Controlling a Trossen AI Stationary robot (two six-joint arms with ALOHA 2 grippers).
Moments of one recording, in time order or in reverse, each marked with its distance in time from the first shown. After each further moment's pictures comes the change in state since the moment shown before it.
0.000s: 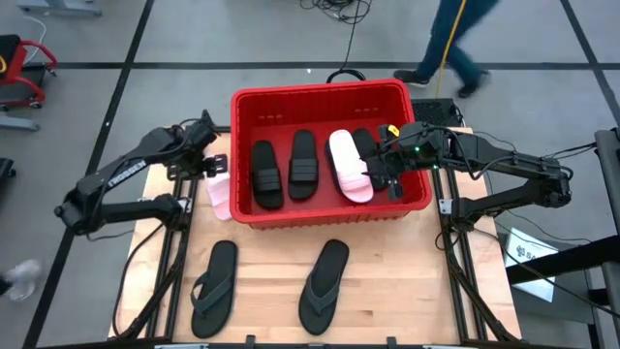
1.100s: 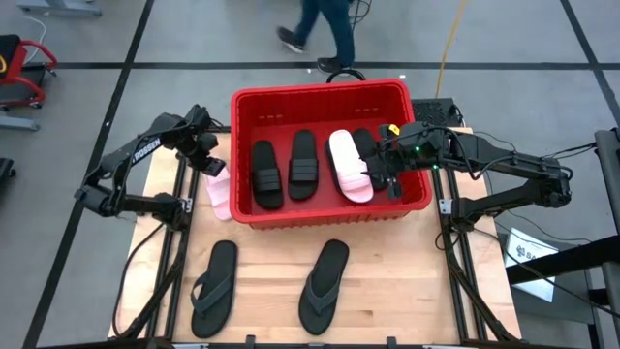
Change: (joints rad) left arm 0.340 0.239 -0.033 0.091 0.230 0.964; right arm 0.000 0.000 0.000 0.010 0.000 0.063
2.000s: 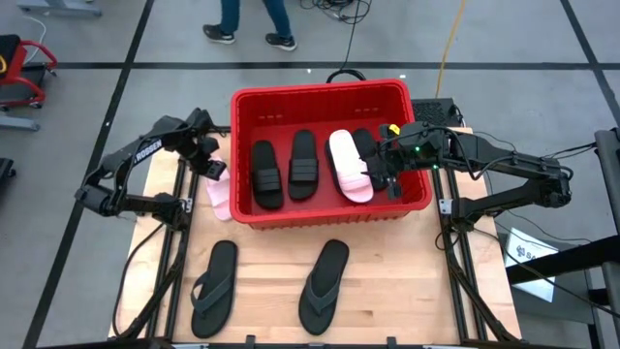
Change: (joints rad) left arm -0.002 0.002 -0.035 0.010 0.073 -0.025; right arm 0.000 0.000 0.000 0.000 0.000 0.015
